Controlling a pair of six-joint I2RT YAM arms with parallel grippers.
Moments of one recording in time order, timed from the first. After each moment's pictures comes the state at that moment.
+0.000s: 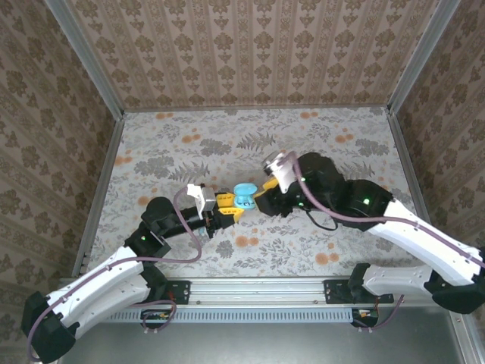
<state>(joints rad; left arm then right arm) -0.82 0.70 0.44 0.31 0.53 -0.14 0.92 1.09 1.32 -0.77 -0.03 0.22</state>
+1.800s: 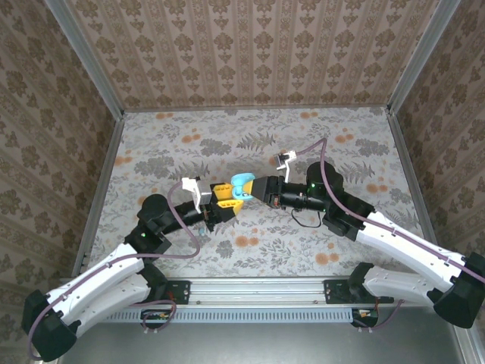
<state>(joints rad) -0.81 0.73 0.48 0.40 0.52 -0.17 0.79 1.04 0.87 0.02 -0.43 1.14</state>
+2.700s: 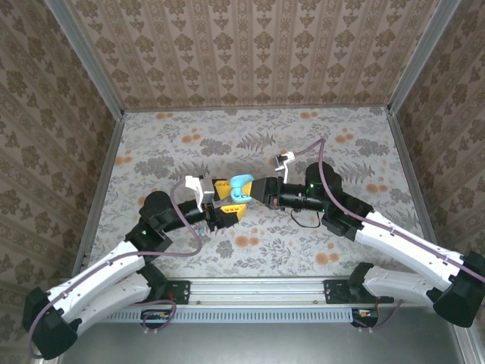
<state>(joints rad) -0.81 0.75 0.51 0.37 0.55 -0.17 0.79 1.05 0.87 0.03 -0.45 1.15</state>
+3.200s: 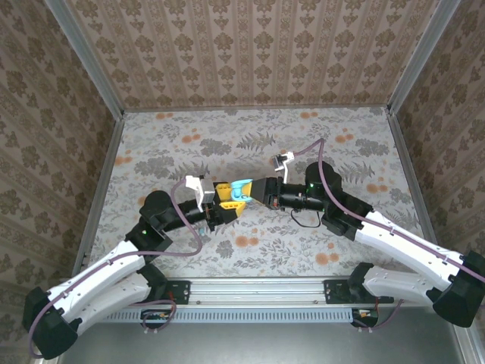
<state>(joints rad) -0.81 0.76 0.51 0.37 0.56 -0.17 0.79 1.05 0.87 0.03 -0.46 1.15</state>
